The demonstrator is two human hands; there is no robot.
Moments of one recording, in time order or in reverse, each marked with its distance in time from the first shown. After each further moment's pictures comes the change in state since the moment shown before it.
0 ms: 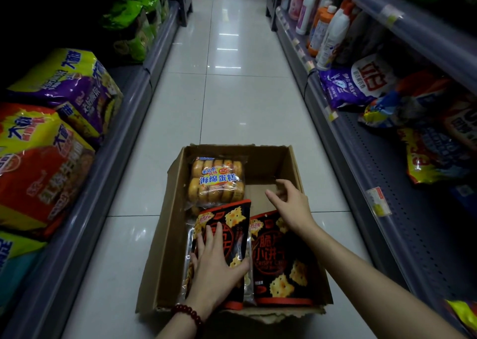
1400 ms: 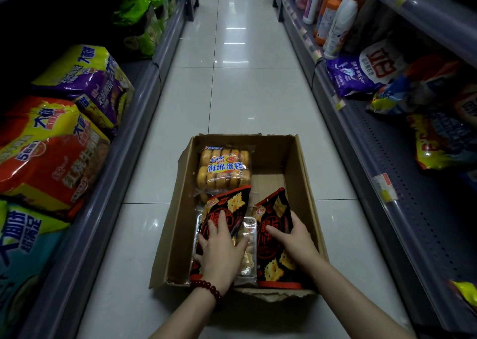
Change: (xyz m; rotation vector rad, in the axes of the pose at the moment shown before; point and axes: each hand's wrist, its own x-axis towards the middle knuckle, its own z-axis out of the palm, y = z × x) left_hand -0.015 0.016 -0.004 0.119 0.050 -0.179; right_hand -0.079 0.040 0.029 0.501 -0.223 0.215
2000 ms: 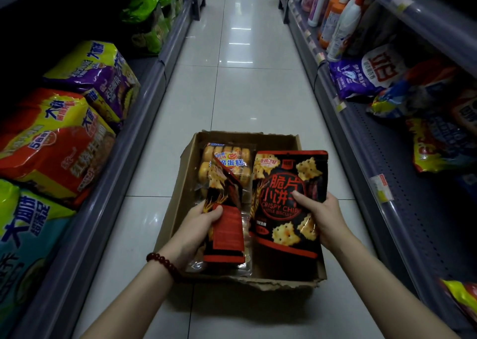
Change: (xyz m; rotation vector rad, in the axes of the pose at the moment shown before) left_hand -0.009 -0.002 -0.070 -0.861 -0.240 -0.009; right_hand -0.014 -0.062 -0.043 0.338 0.119 -0.081
